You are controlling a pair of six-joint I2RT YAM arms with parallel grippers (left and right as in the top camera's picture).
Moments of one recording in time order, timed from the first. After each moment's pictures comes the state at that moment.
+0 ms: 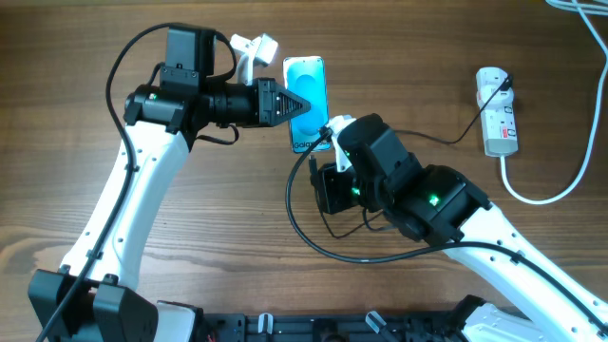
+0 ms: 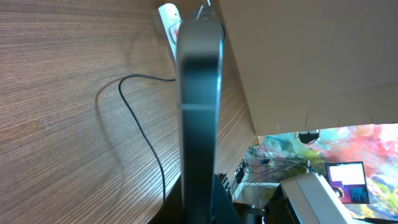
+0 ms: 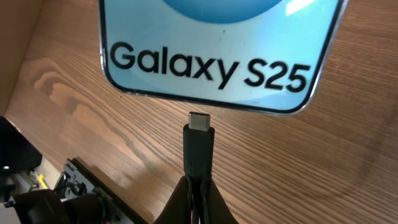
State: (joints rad) left arm -0.22 1.56 1.41 -0.73 0.96 -0.33; right arm 0.76 1.29 1.20 -0.77 -0.18 0.50
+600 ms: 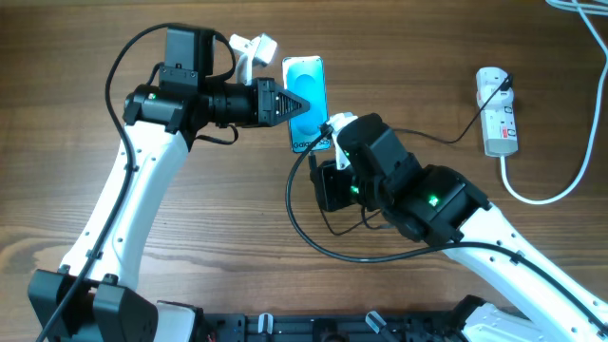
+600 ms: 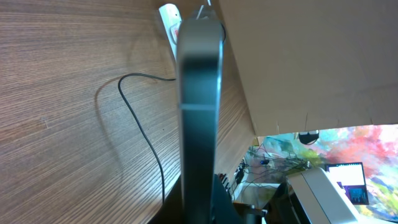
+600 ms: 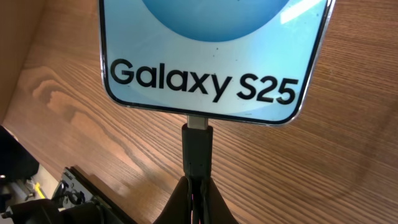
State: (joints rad) left arm -0.21 1.56 1.41 -0.73 0.96 -0.33; right arm 0.76 1.29 1.20 -0.75 -0.15 0.51
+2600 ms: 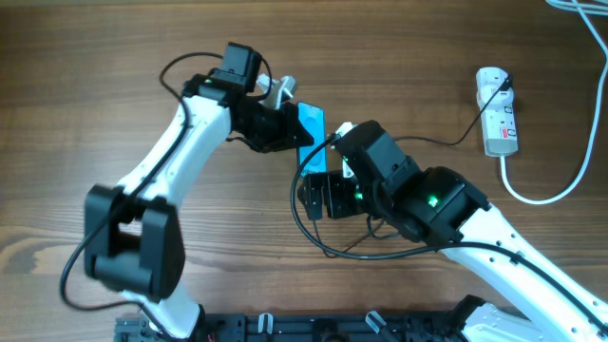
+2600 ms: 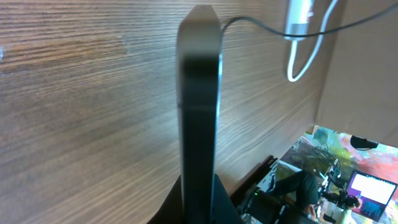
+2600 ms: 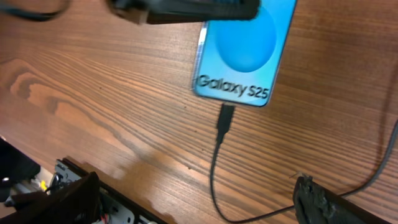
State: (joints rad) left arm -0.30 1.85 1.41 -0.87 0.74 -0.32; right arm 0.76 1.29 1.19 -0.88 -0.15 0.60
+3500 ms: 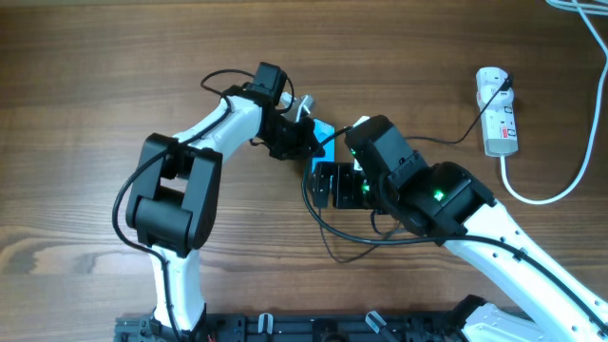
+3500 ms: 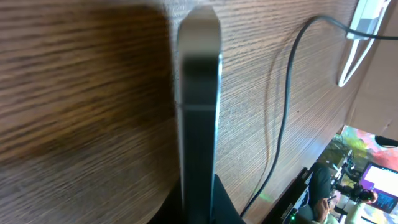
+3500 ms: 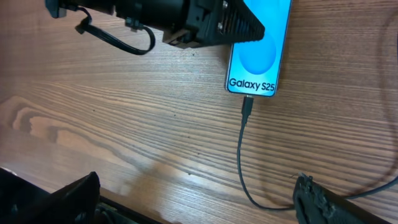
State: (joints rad) left arm -0.36 2.11 1.41 -0.68 0.74 -0.30; right arm 0.72 1.29 1.19 -0.91 -0.13 0.73
